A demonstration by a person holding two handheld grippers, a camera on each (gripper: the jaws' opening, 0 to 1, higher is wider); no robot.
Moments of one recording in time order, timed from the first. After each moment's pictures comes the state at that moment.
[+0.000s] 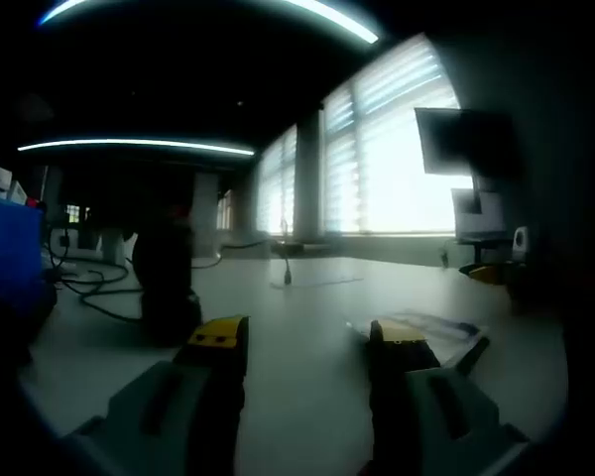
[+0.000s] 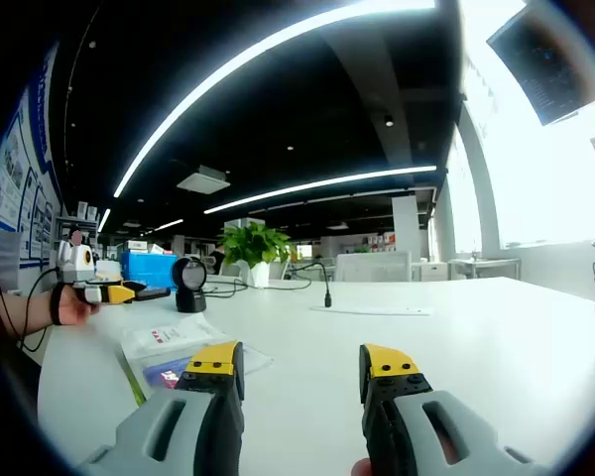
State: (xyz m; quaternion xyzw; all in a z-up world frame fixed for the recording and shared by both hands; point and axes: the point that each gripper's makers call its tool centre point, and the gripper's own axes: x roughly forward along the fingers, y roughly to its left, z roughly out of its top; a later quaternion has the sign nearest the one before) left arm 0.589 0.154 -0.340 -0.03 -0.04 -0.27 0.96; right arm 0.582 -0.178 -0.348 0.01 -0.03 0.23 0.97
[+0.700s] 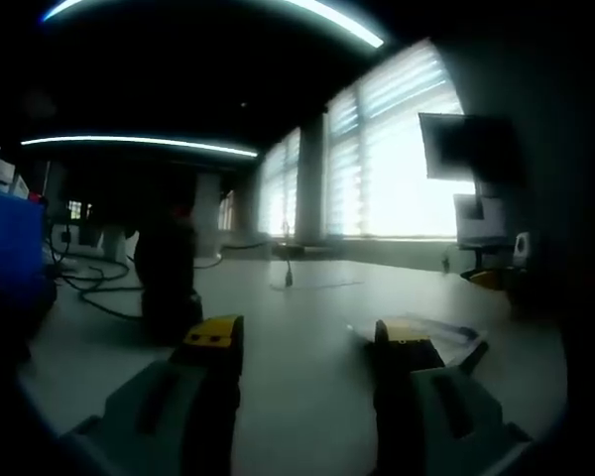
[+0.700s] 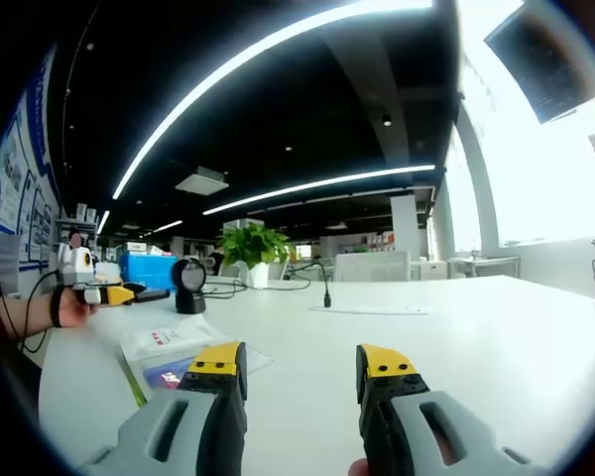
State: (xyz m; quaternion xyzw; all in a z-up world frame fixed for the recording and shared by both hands) left arm 0.591 0.157 -0.342 -0.03 -0.04 -0.26 0.96; right arm 0.583 -0.179 -0.349 0.01 -0.03 0.23 0.97
